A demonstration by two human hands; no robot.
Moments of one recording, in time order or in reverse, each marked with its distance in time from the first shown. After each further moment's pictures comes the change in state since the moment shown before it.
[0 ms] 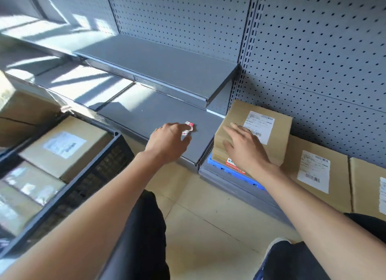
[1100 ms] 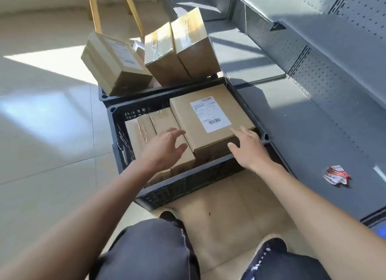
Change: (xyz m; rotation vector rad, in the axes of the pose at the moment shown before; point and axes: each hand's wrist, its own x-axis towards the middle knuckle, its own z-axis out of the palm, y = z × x) left_hand -0.168 -0.409 -0.028 -0.183 0.112 -0.723; right_hand 0.150 -0.386 0.250 0.032 -0.507 -0.413
